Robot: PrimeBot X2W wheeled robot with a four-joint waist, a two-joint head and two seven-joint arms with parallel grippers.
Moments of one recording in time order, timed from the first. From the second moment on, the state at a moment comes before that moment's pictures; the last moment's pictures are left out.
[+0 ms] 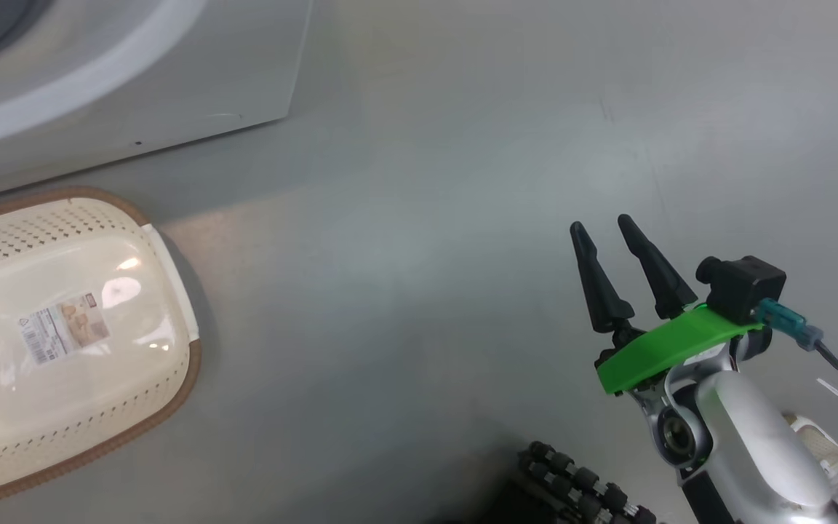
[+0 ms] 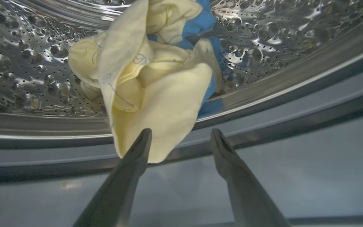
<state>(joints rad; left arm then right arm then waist) -1.13 0.56 -0.16 0.67 -0.25 -0.06 0.51 -0.31 -0.06 0.28 0.30 0.47 0.13 -0.23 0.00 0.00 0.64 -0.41</state>
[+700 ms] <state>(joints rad) -1.21 0.57 -0.20 0.82 -0.20 0.03 0.51 -0.32 -0.07 0.30 0.31 0.47 0.13 -0.24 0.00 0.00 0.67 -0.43</state>
